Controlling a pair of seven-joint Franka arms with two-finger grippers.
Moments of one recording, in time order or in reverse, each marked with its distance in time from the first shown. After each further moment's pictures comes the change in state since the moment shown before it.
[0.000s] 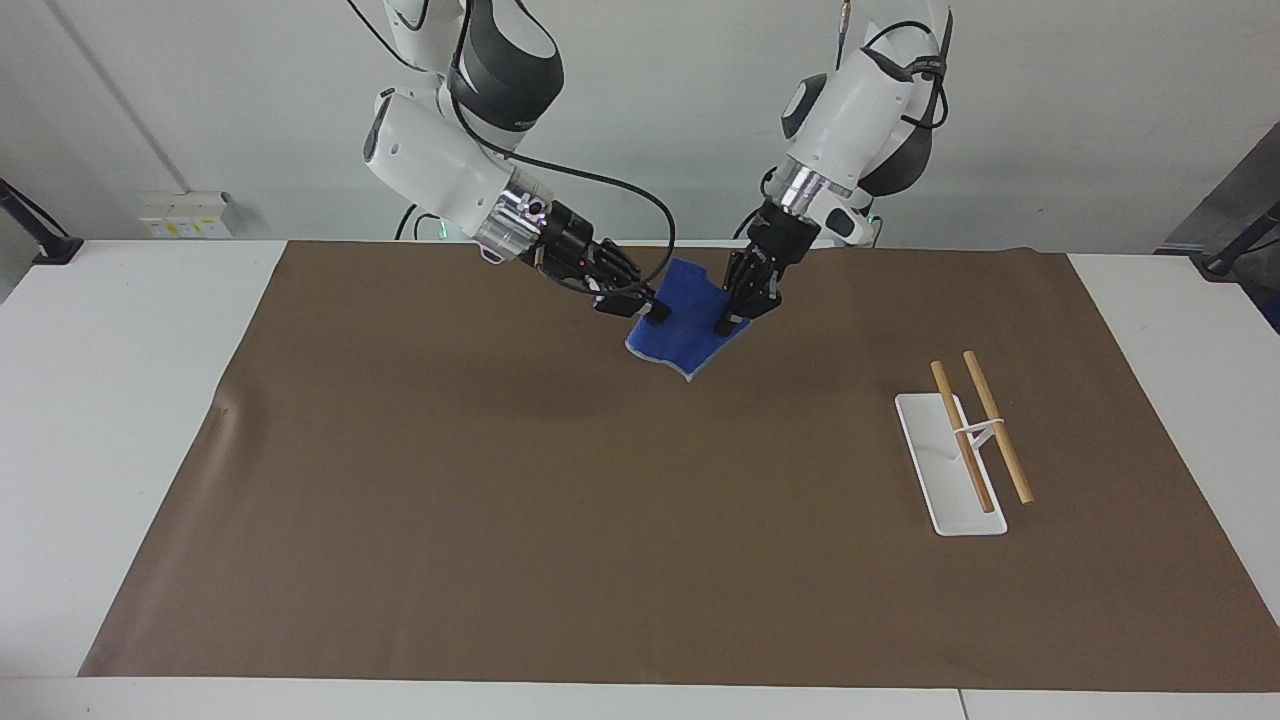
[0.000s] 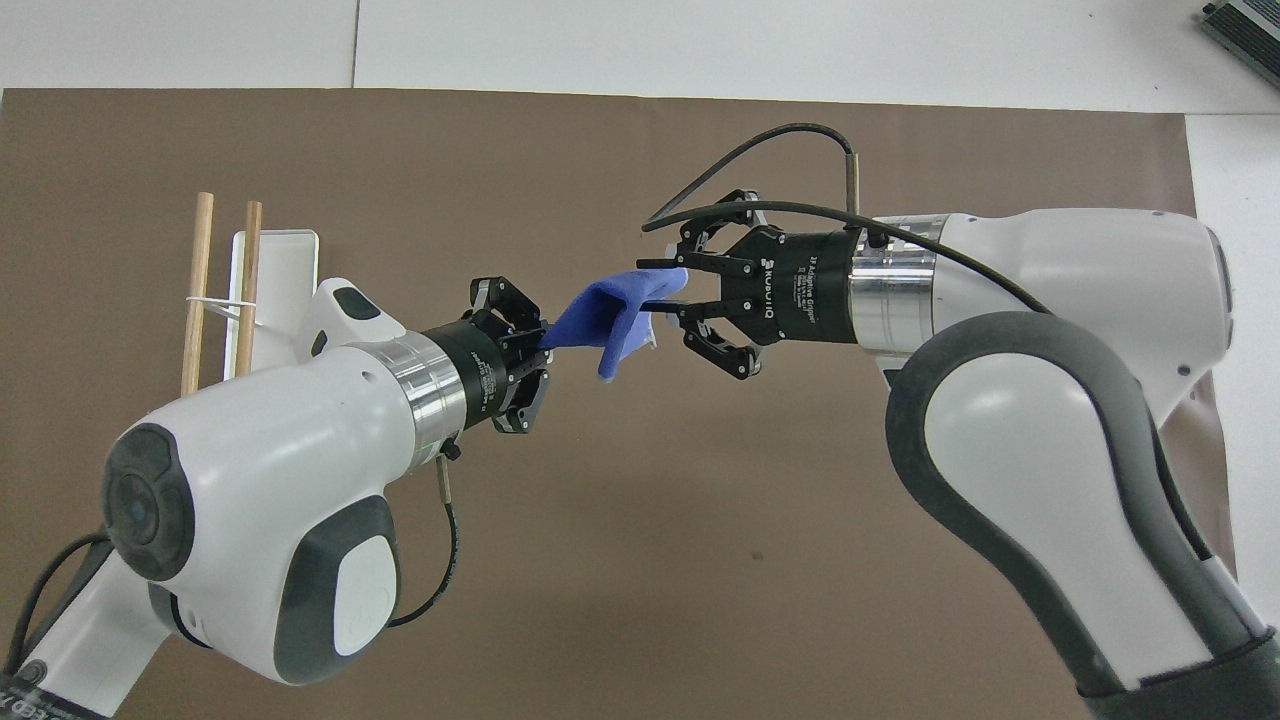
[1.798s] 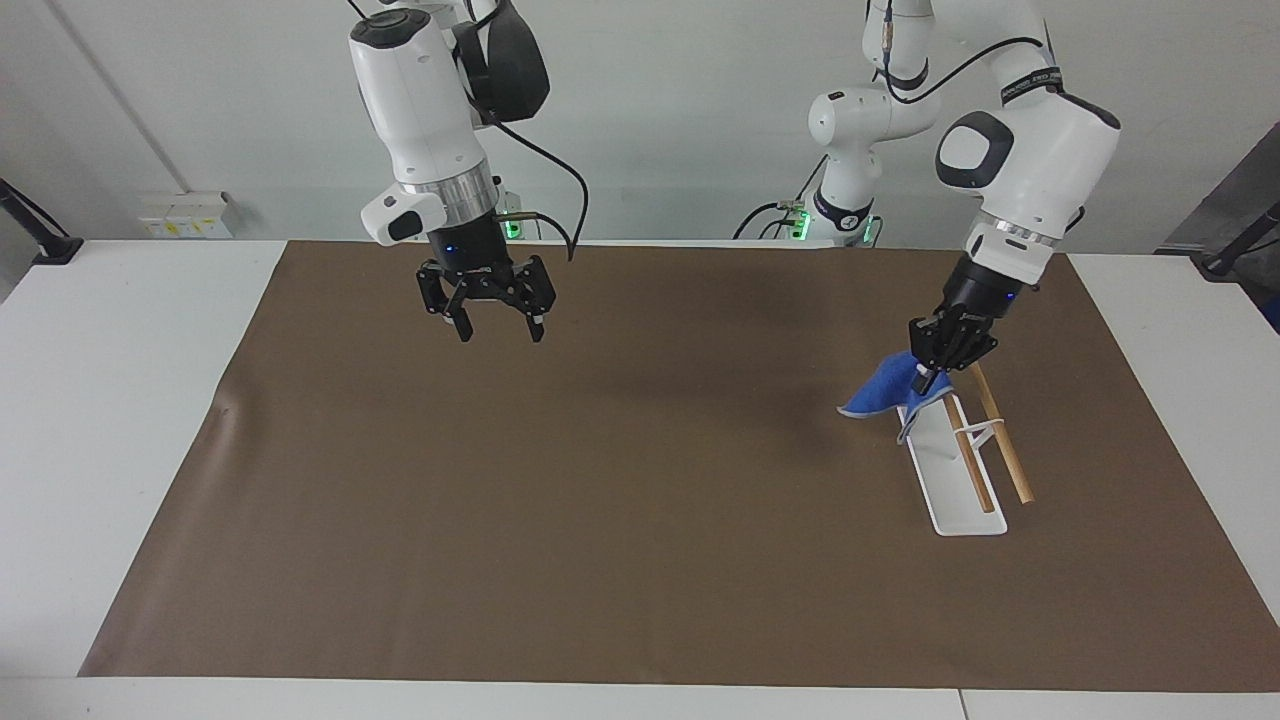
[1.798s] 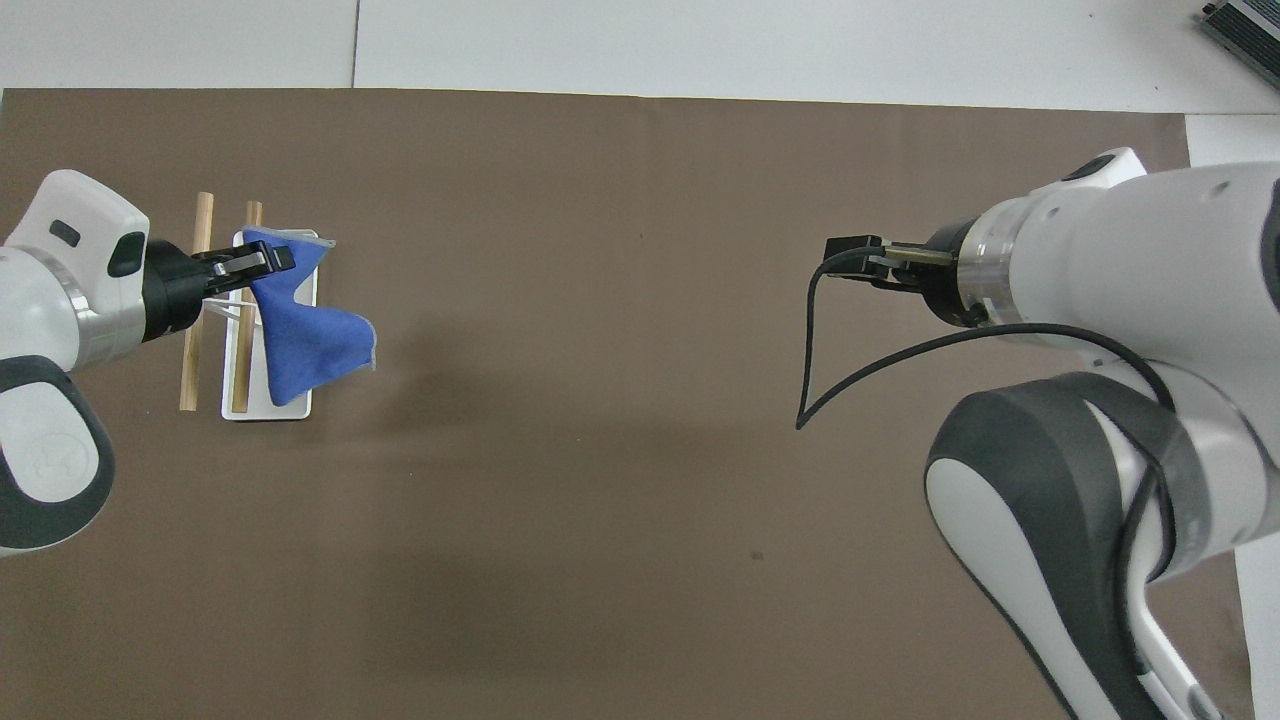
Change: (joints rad) left arm 0.417 0.023 0.033 0.034 -0.003 -0.121 1.786; right arm -0.096 -0.065 -0.024 0.066 -0.967 -0.197 -0.841
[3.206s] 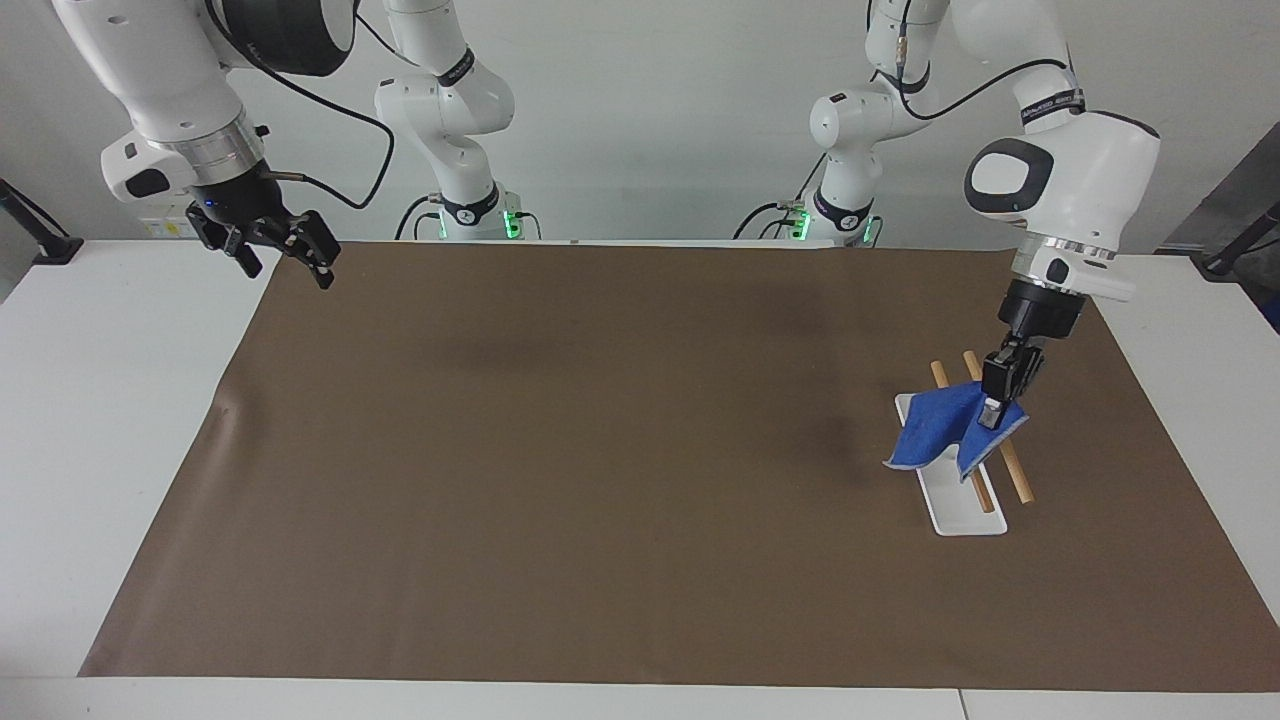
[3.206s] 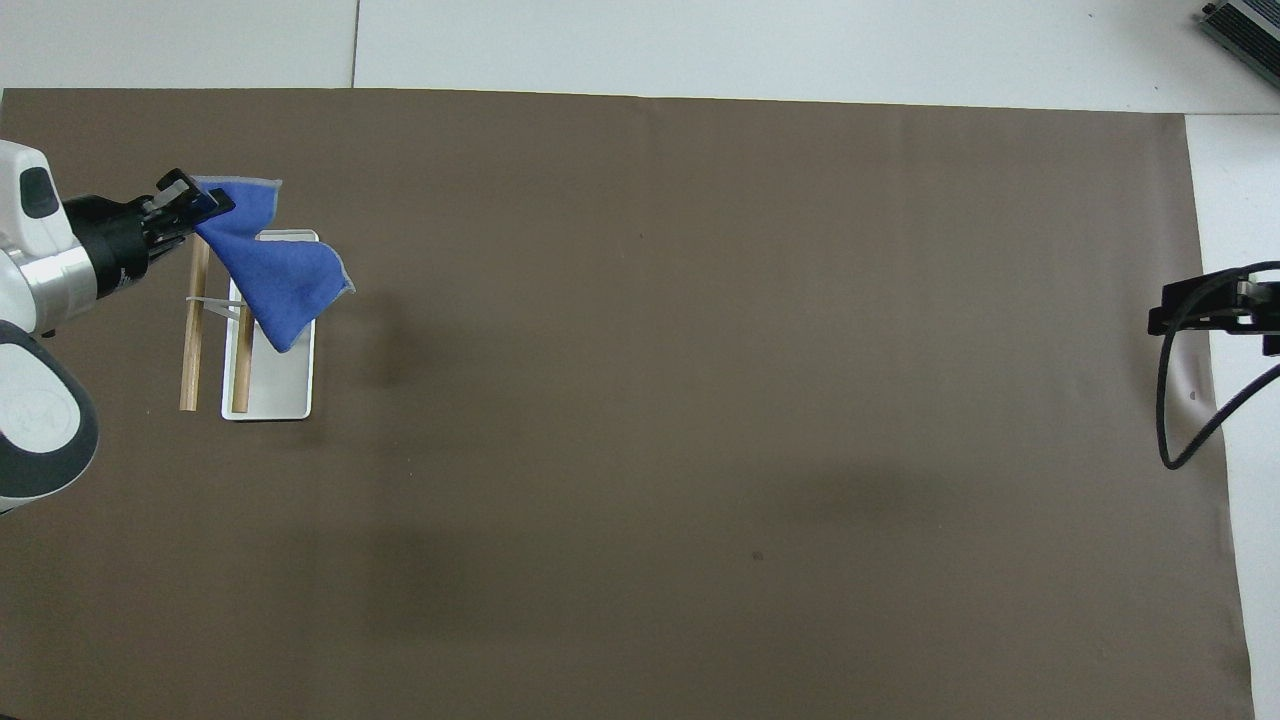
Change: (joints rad) left arm 0.058 0.100 -0.009 0.022 -0.002 0.209 -0.278; right arm -0.270 -0.026 -0.076 0.125 -0.063 -0.400 -0.294
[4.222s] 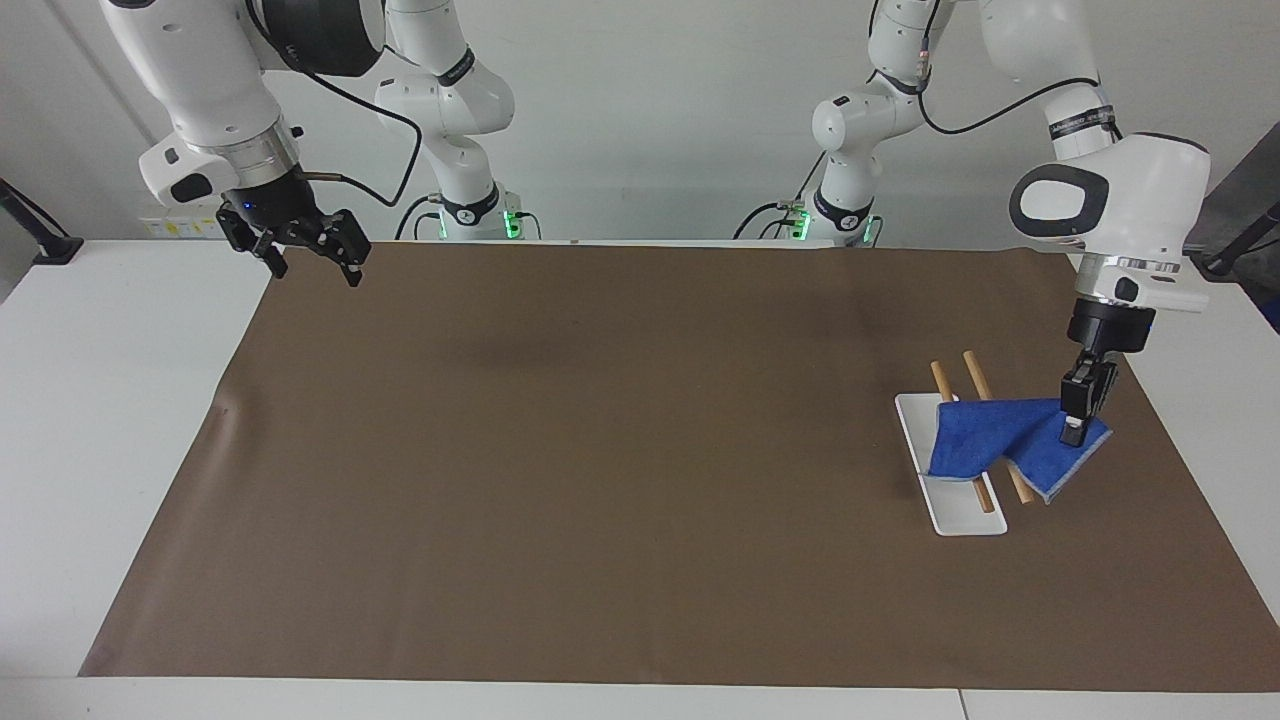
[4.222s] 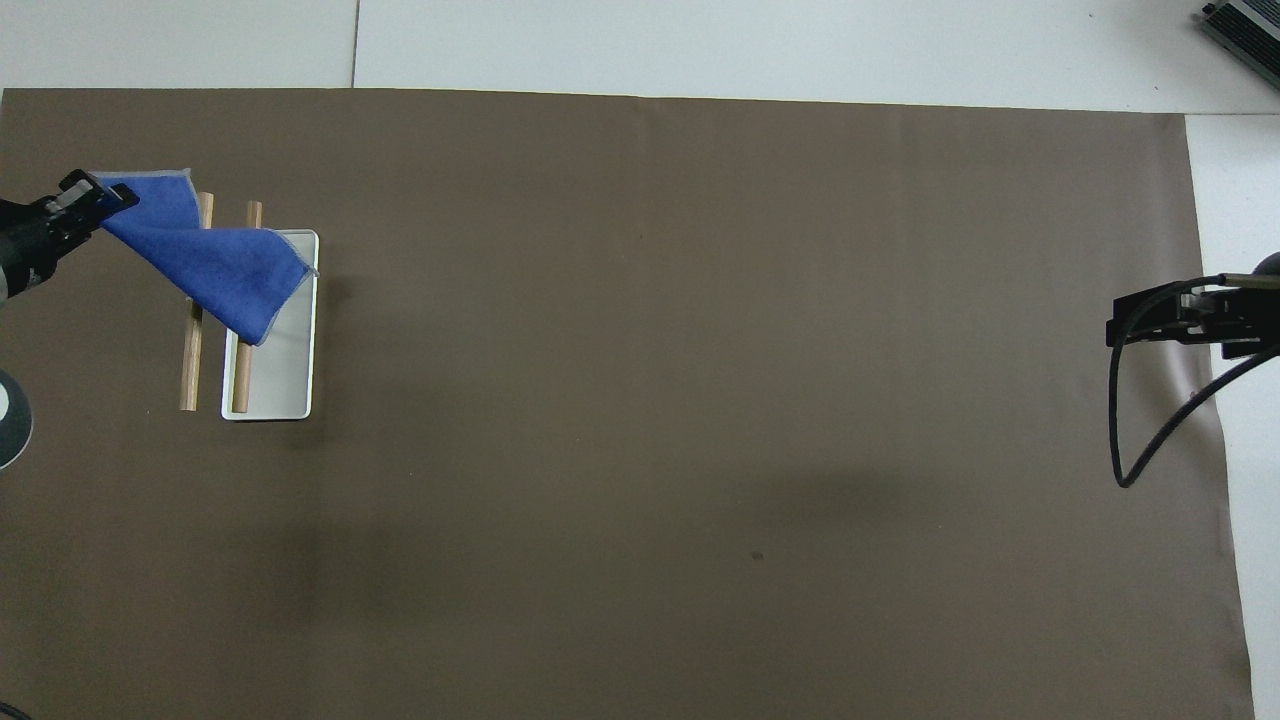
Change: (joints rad) left arm 0.115 0.043 0.015 0.002 0.001 0.072 0.155; right arm 0.008 -0.007 0.059 -0.009 -0.021 -0.022 0.000
